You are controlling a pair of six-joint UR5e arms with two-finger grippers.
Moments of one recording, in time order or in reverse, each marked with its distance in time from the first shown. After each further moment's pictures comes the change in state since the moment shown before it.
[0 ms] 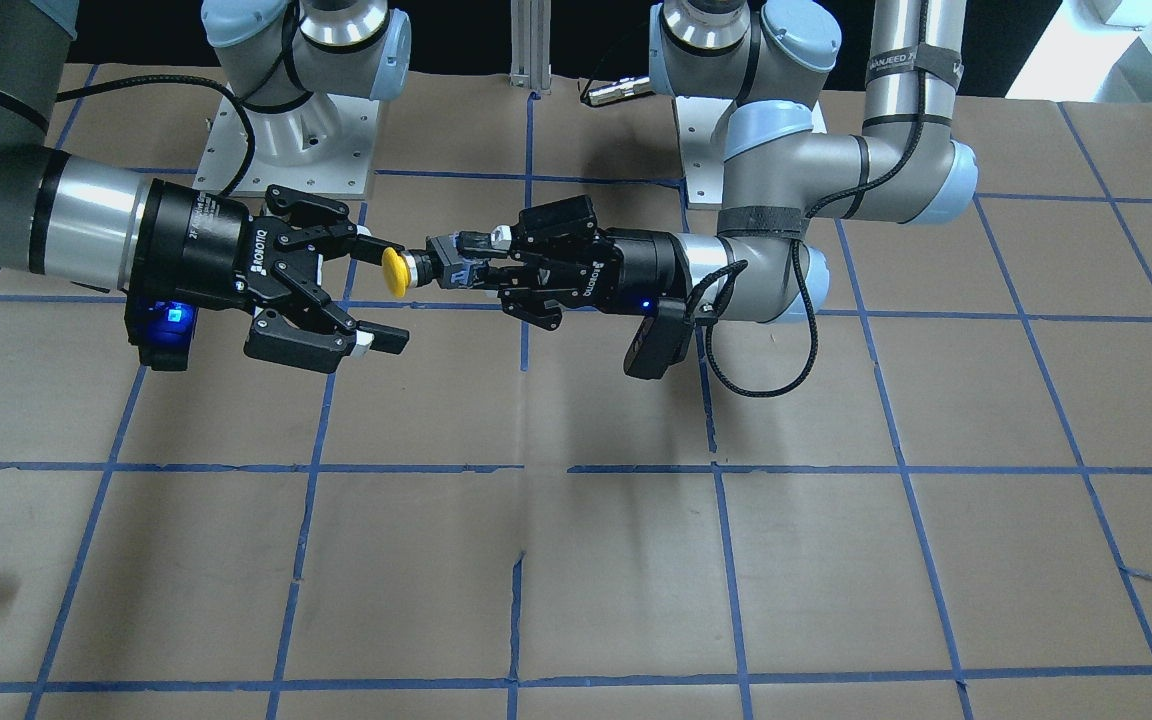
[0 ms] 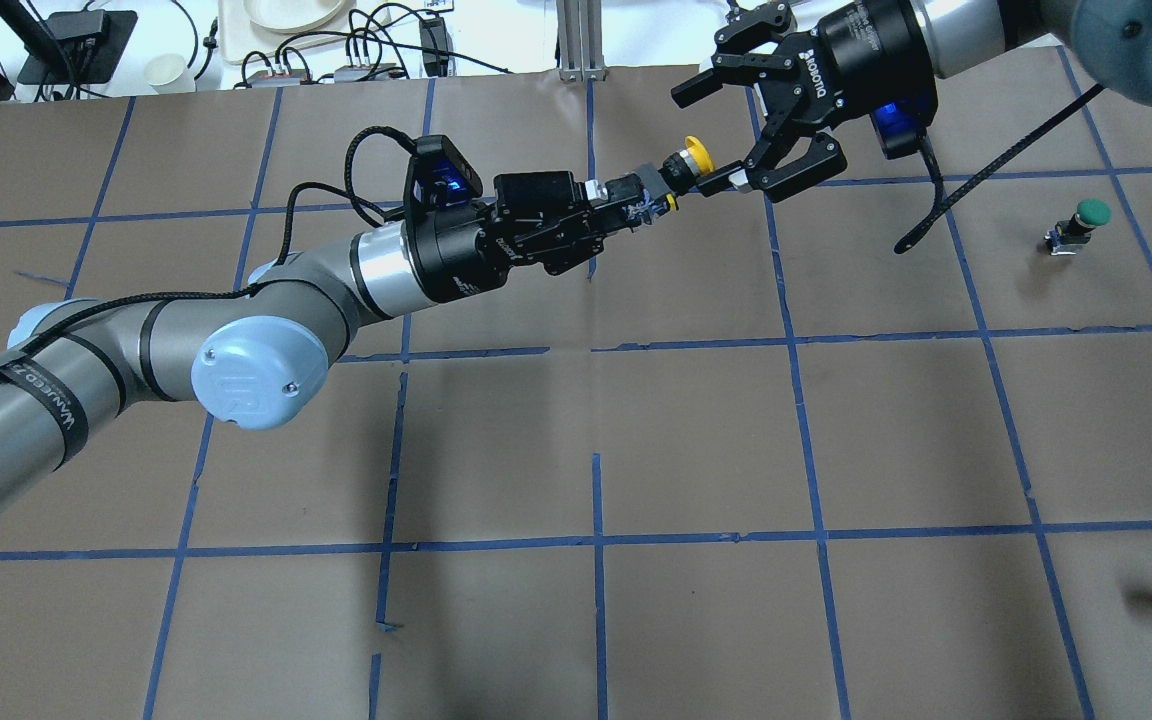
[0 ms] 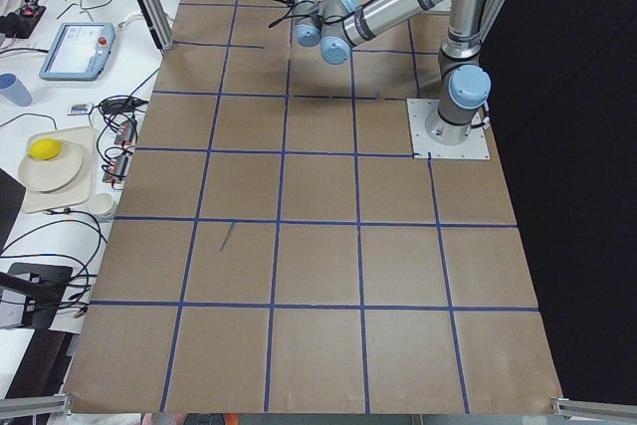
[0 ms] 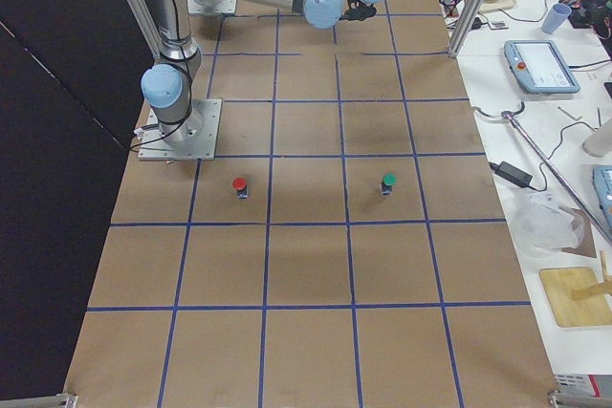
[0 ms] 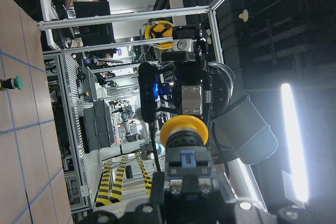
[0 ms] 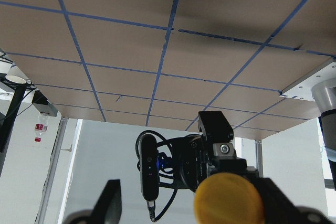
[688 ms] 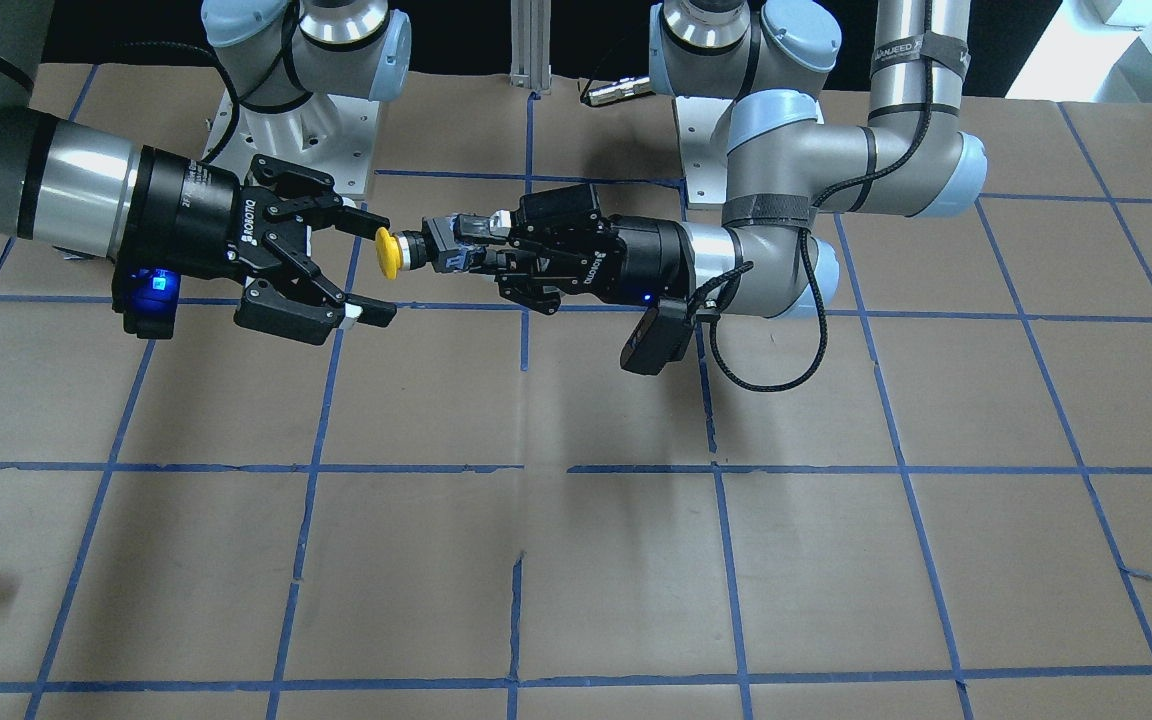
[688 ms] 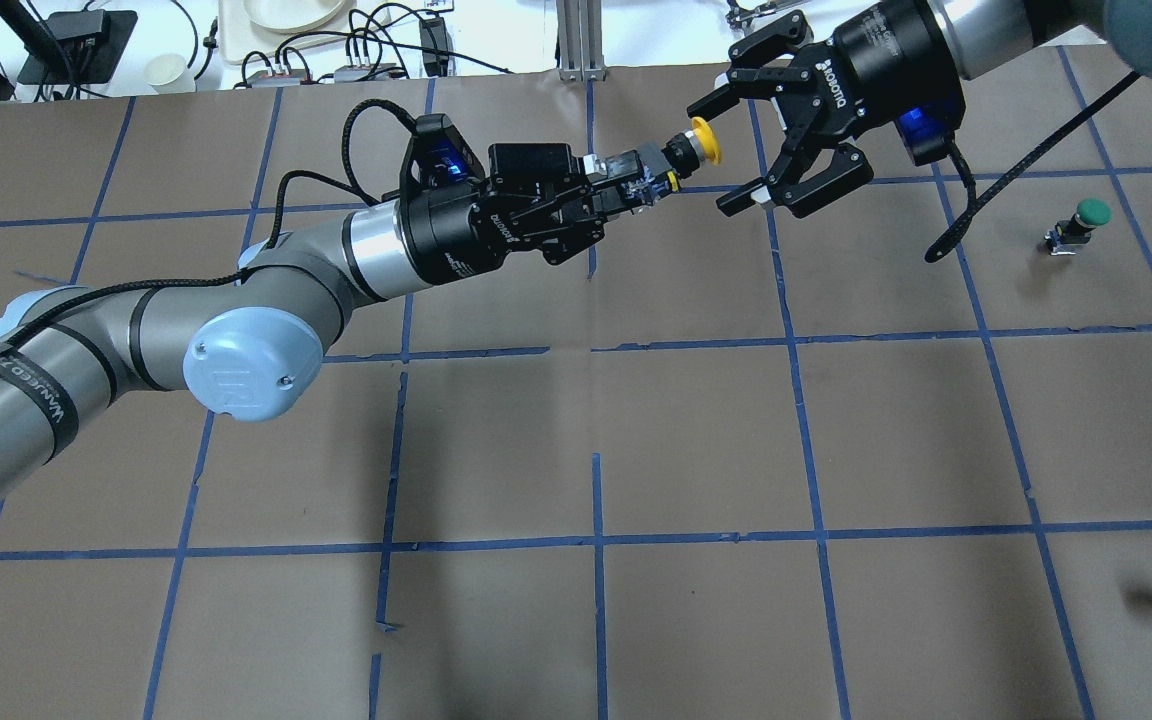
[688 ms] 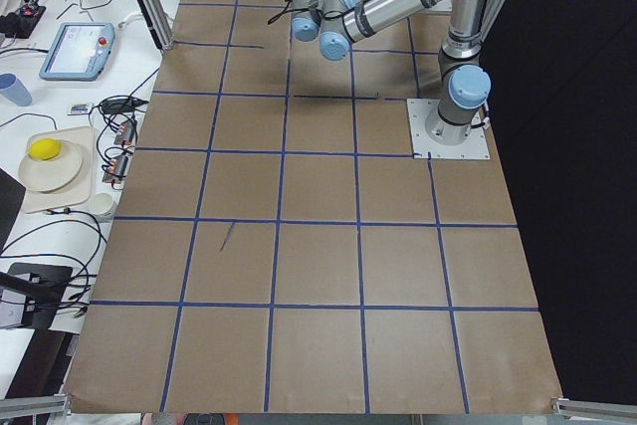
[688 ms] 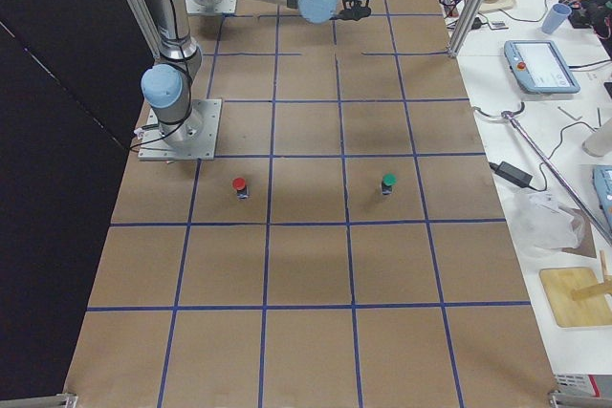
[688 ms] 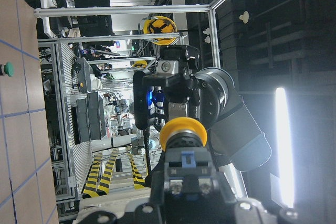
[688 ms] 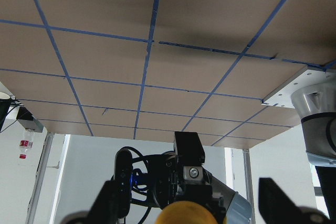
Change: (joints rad) left arm 0.001 0.013 0.026 0.042 0.003 -0.190; right arm -0.005 -0.036 -0.012 0.071 -0.061 0.001
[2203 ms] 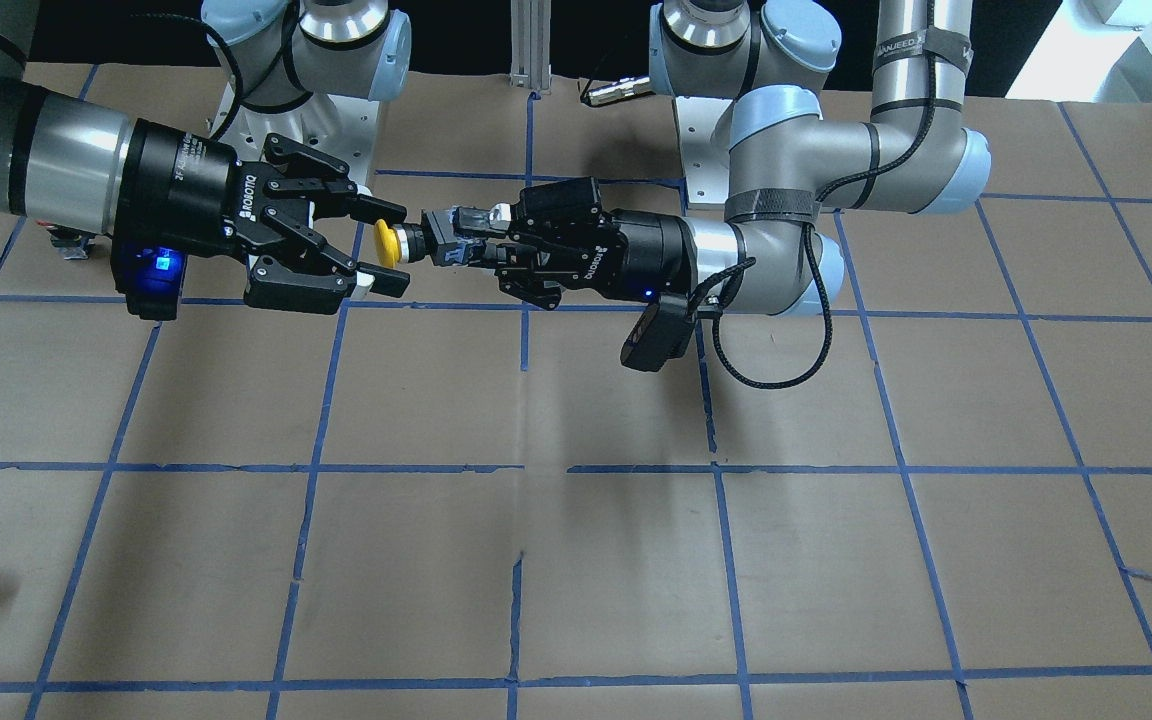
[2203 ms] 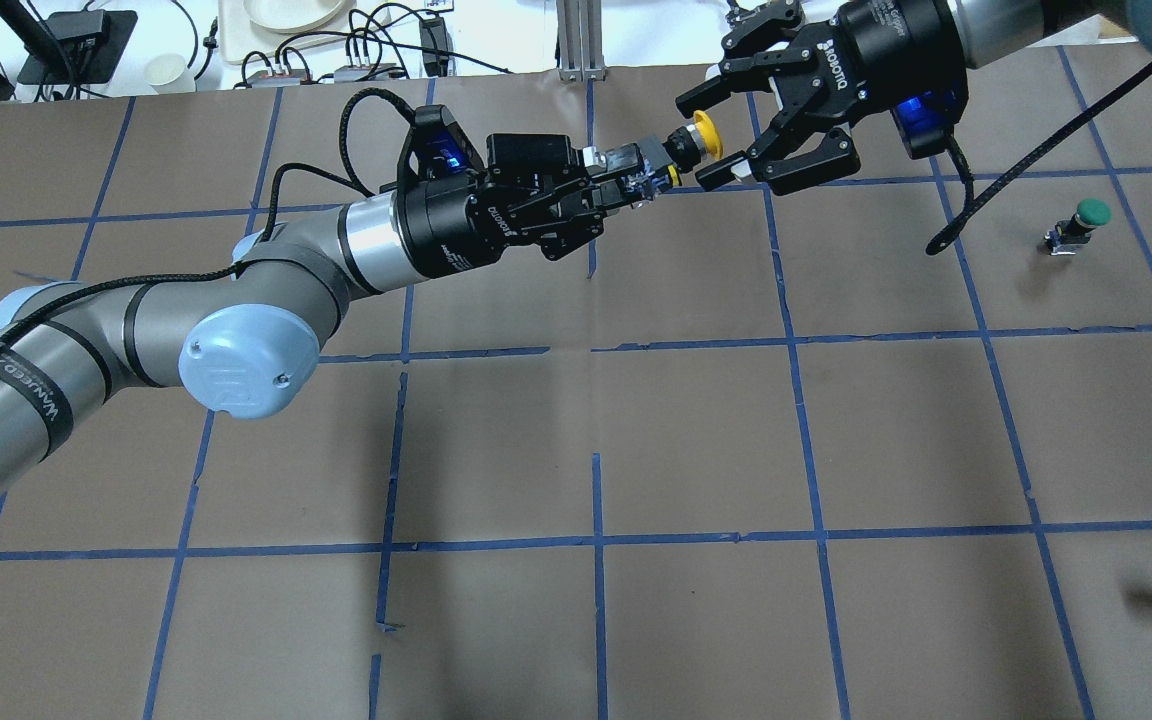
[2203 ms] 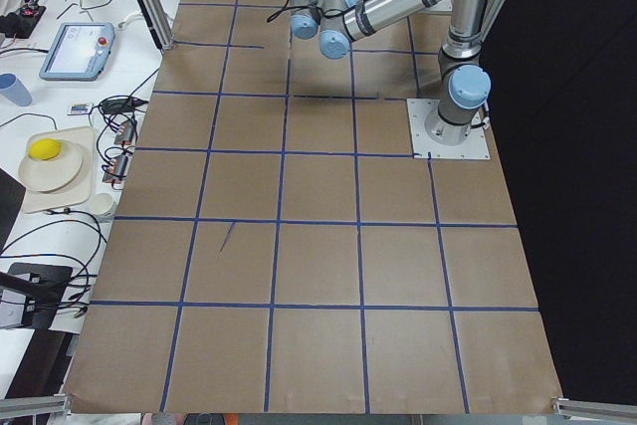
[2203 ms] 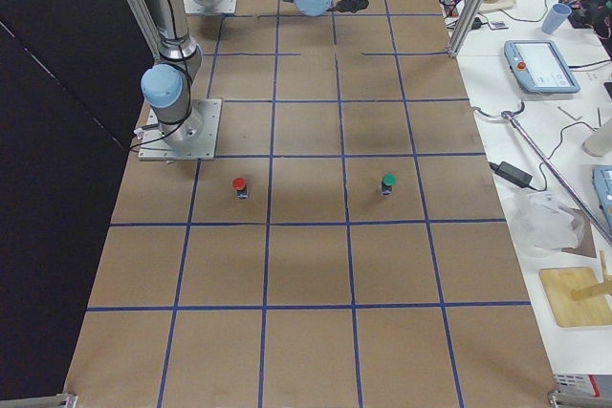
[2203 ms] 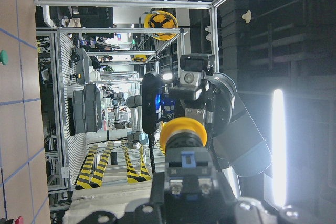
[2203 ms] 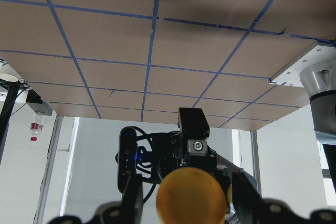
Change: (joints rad) left arm 0.002 0.005 0.004 0.023 0.010 -0.031; right arm -0.002 -0.015 -0.005 0.036 0.066 0.001
